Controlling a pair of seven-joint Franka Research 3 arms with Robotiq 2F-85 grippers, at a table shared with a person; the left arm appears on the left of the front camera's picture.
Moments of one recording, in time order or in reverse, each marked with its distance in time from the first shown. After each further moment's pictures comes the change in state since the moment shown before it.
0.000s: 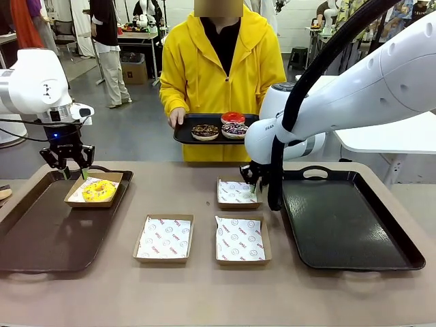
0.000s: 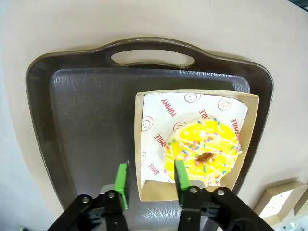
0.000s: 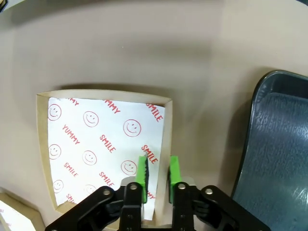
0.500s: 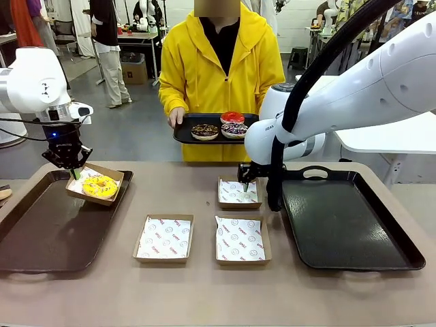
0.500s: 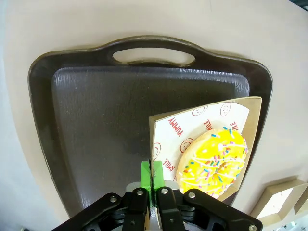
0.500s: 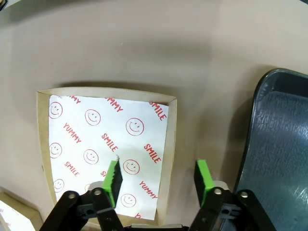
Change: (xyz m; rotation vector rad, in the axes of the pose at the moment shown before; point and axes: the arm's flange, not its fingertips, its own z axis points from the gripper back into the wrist) left arm -0.001 0.002 0.004 0.000 -0.005 -0.004; right arm -0.001 0.000 -0.001 0.000 0.002 0.001
